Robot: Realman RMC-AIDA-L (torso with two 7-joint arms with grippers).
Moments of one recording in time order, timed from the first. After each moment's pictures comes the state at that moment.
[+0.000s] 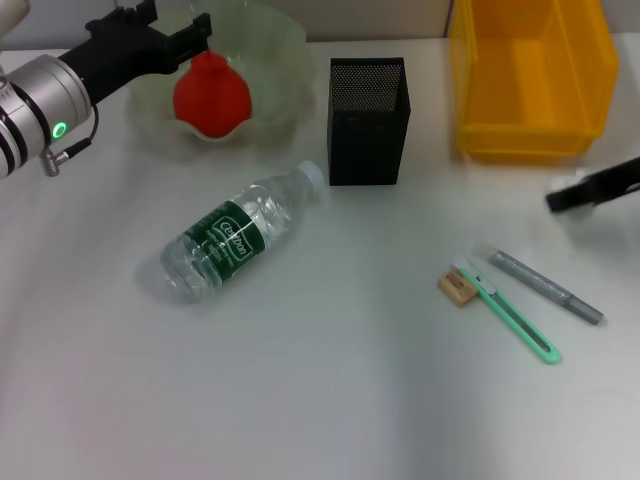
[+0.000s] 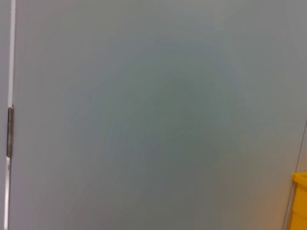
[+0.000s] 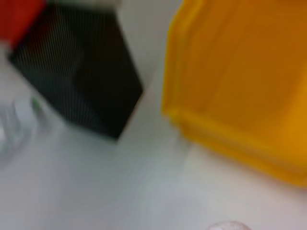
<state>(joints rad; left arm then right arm) -0.63 -2.08 1.01 0.48 1.23 0.78 -1.13 0.58 2.08 -0.93 -1.22 -2.62 -1.49 2.46</state>
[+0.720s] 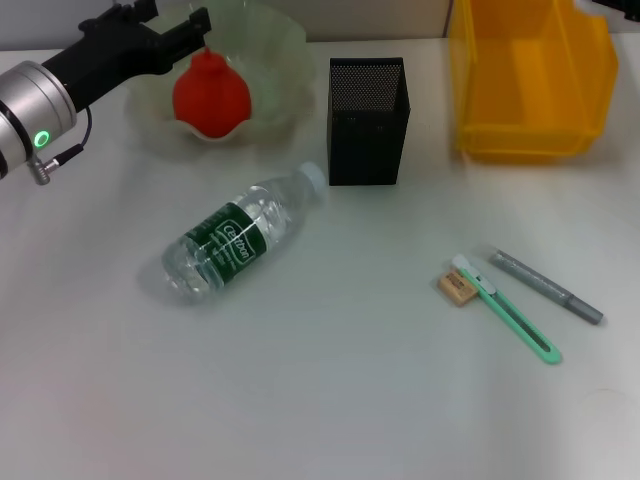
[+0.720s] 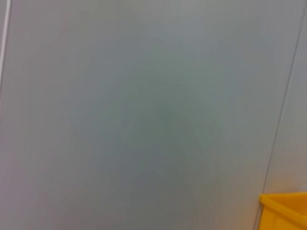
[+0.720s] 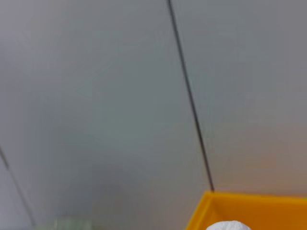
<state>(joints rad) -0.57 -2.07 1.01 0.53 1.23 0.89 -1.18 0.46 2.08 -0.83 -1.06 -1.87 -0.98 1.94</state>
